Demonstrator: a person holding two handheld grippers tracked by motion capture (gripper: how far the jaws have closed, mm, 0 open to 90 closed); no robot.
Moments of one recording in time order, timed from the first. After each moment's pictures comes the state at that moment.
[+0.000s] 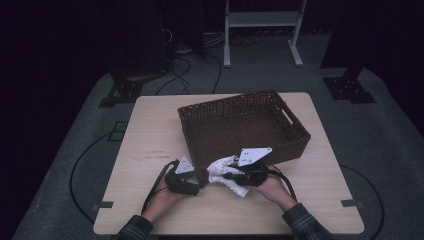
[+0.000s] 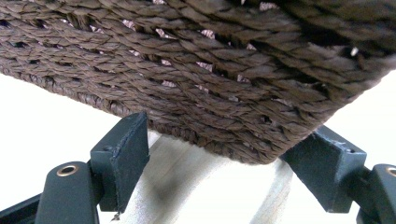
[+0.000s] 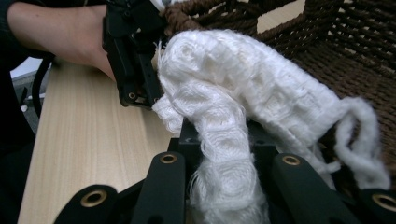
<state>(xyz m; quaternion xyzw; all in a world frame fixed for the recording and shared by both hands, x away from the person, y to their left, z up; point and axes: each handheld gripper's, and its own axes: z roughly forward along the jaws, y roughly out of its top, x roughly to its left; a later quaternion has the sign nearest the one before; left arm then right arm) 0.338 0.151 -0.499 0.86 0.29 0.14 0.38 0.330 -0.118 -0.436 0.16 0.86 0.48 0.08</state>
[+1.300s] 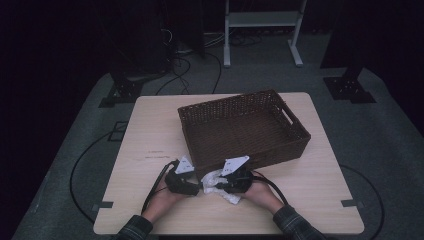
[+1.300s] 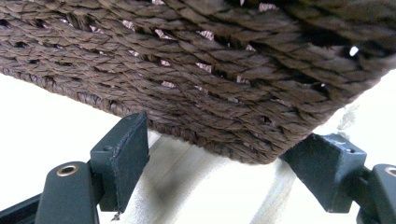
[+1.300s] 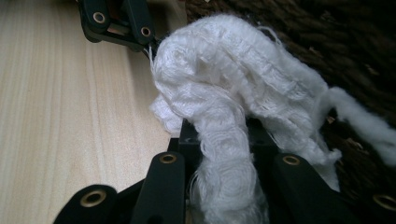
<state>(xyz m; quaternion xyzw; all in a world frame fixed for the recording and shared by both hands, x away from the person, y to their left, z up) 0.338 0.151 -0.499 0.86 0.29 0.14 0.38 0.337 -0.083 -0.485 0.16 0.90 0.40 0.07</state>
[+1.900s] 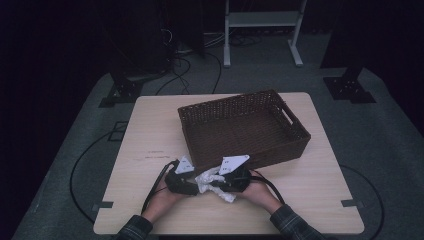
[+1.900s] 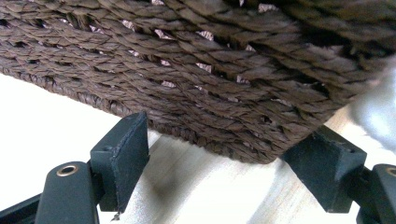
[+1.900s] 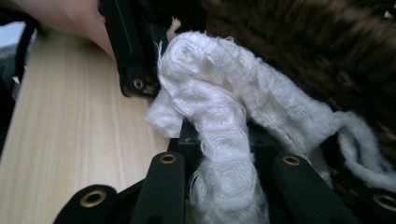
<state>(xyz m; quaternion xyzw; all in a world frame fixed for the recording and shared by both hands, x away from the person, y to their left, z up) 0.338 0.151 -0.499 0.87 0.29 0.14 0.38 0.327 -0.075 -0.459 0.14 0.88 0.44 0.08</state>
